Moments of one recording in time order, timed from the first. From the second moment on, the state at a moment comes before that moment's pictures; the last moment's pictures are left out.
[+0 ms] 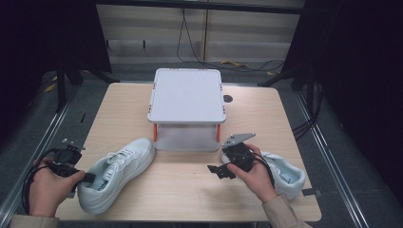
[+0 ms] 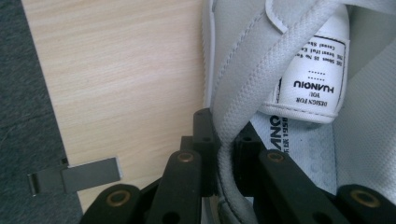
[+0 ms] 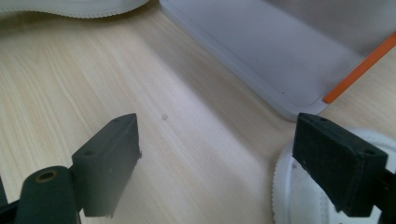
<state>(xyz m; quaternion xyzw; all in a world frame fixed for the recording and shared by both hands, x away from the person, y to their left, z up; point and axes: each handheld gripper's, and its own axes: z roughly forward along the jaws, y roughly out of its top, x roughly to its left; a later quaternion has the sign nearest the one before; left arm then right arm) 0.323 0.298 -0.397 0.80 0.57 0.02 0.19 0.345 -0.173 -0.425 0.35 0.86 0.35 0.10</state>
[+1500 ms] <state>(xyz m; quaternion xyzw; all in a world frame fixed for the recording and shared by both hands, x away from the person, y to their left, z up) 0.383 0.182 -0.401 0.79 0.57 0.03 0.21 0.405 -0.186 -0.375 0.40 0.83 0.35 0.15</state>
